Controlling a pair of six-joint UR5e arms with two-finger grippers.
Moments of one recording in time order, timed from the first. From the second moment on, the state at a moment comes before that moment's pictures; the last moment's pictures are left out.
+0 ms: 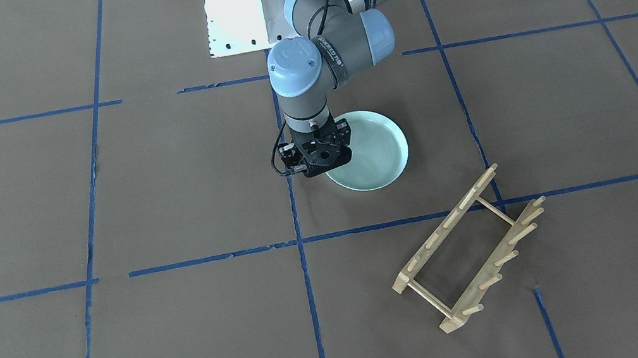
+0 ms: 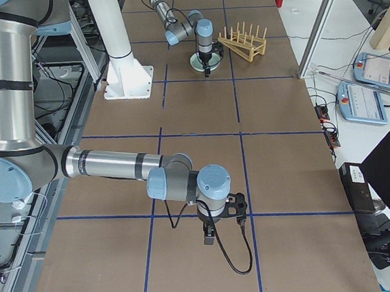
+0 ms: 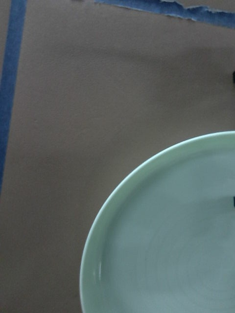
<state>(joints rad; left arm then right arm) -0.49 -2.42 -1.37 -1.59 -1.86 -1.36 1.62 -1.69 1.60 -1.59 2.30 -0.07</state>
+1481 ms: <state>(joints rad) -0.61 -2.40 -1.61 -1.61 -1.86 -1.51 1.62 -1.69 1.59 -1.59 2.30 -0.07</state>
